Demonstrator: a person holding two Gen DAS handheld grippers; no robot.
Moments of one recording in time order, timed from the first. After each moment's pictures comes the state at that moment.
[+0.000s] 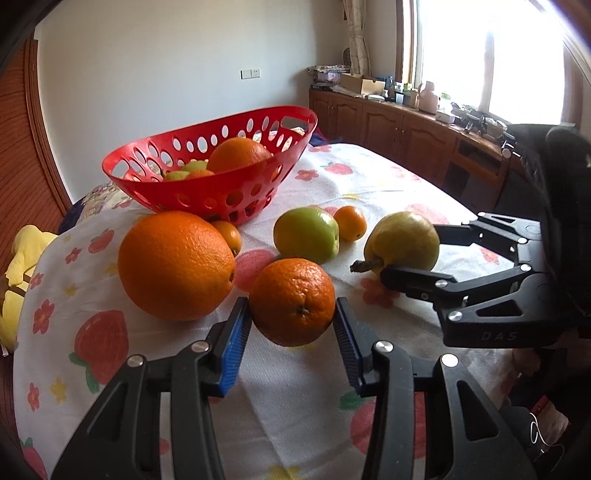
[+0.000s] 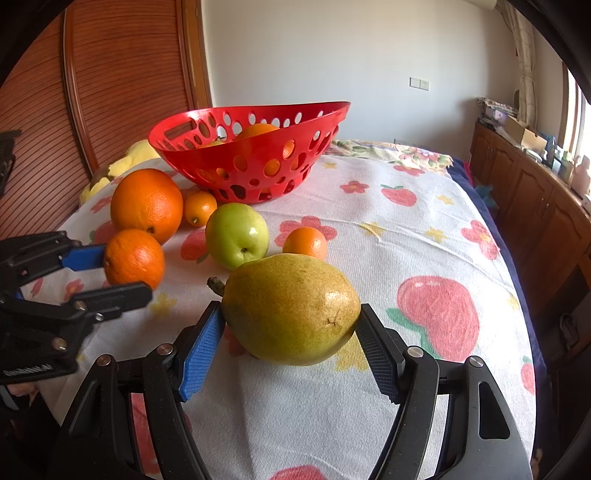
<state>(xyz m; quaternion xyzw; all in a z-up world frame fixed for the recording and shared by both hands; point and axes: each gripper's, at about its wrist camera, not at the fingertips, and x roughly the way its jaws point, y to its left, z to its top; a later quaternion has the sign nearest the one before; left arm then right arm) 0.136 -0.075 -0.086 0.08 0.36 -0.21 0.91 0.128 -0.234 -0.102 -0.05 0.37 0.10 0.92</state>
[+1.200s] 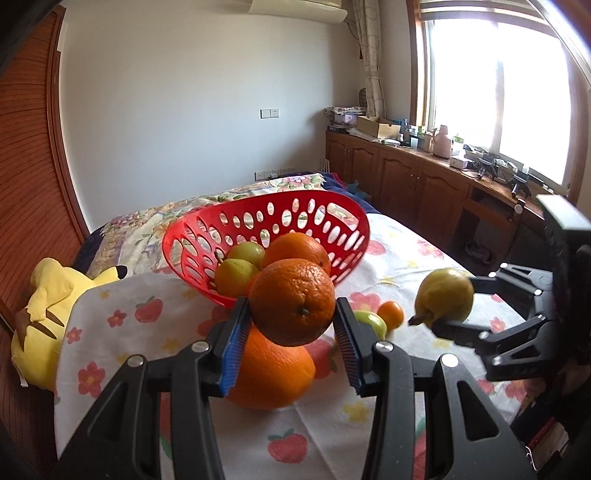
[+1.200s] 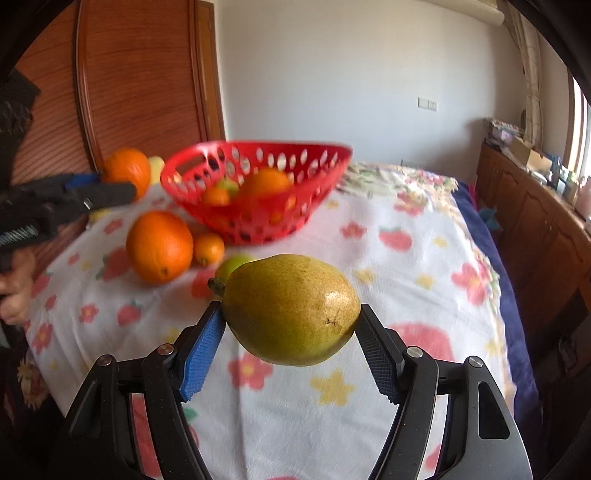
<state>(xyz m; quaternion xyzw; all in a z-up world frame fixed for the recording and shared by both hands) 0.184 -0.037 -0.013 0.06 0.29 -0.19 0.94 0.135 -0.242 -0.055 -0.06 0.33 0.12 0.93</state>
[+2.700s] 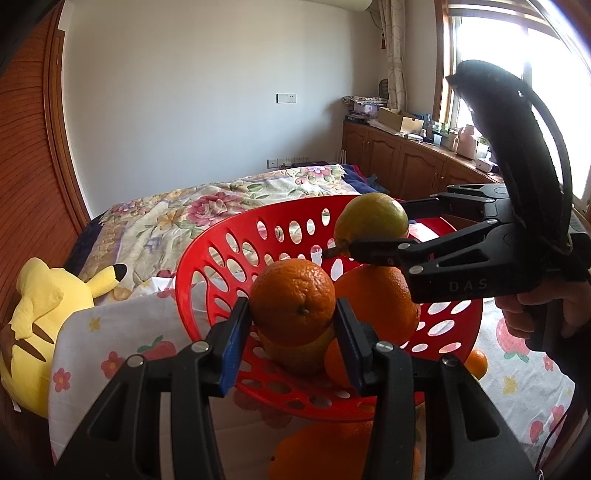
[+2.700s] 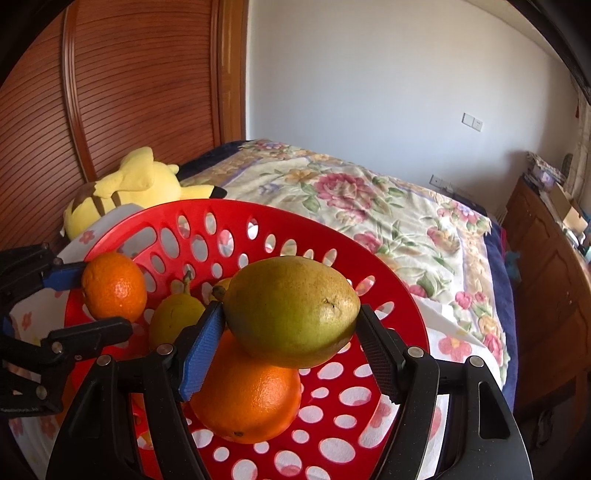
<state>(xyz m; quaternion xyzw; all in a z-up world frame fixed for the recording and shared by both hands) 0.296 -0.017 -0.038 0.04 0.32 -0.17 0.93 0.342 -0.176 -0.034 -0.13 0.37 0.16 0.91</state>
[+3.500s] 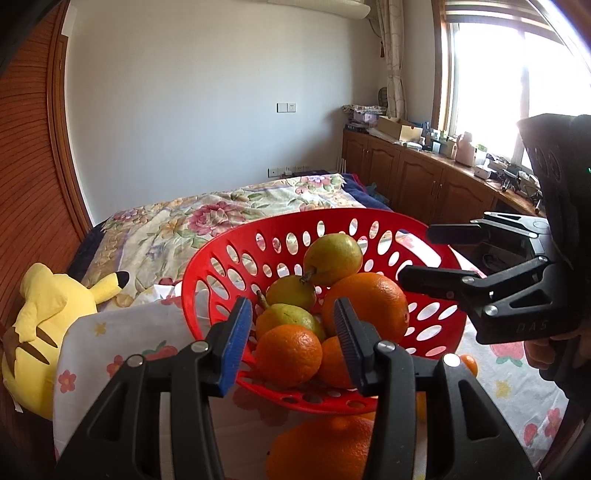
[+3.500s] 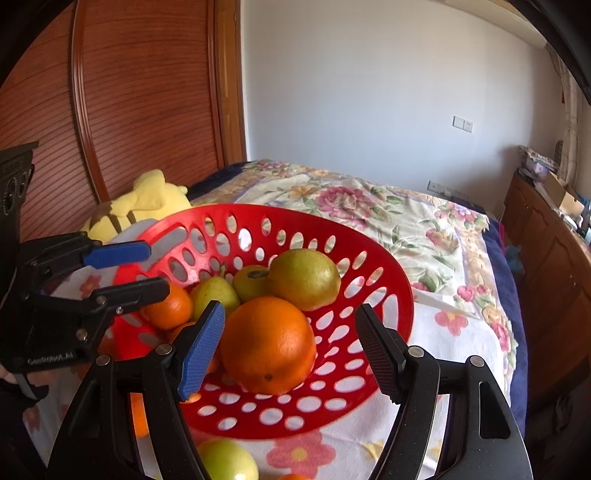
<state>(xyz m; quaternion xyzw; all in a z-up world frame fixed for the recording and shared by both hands) 0.284 -0.013 -0.025 0.04 0.30 -0.18 0.94 0.288 -0.191 -0.022 -0.09 0.33 0.17 0.92</state>
